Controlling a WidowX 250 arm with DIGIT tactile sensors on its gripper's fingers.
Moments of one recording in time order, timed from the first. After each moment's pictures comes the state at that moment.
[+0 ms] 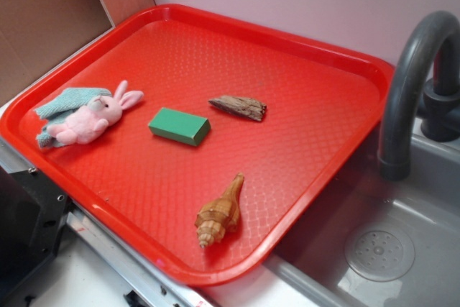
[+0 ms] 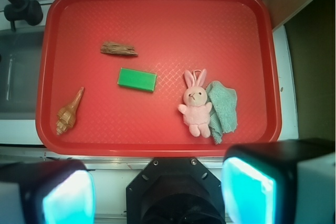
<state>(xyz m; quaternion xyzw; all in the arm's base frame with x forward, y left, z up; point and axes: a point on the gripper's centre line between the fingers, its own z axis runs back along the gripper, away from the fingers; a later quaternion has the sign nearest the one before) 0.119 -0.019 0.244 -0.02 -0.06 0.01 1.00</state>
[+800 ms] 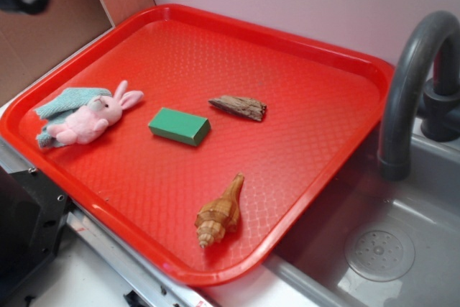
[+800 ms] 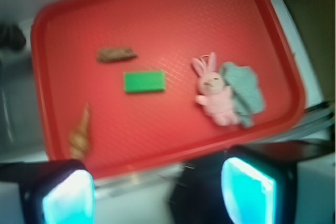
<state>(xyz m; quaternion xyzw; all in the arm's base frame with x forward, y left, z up) 0.127 -0.070 0.213 -0.06 -0.08 0.16 0.98</state>
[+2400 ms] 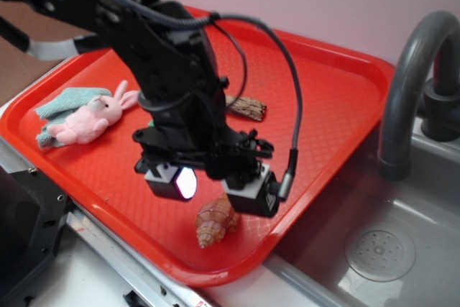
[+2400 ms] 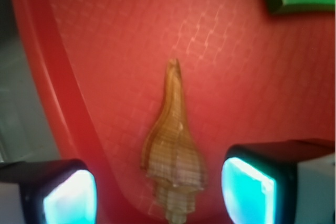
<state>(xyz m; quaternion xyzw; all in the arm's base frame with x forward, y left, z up) 0.159 -0.176 0.051 -0.06 0.01 0.20 0.98</state>
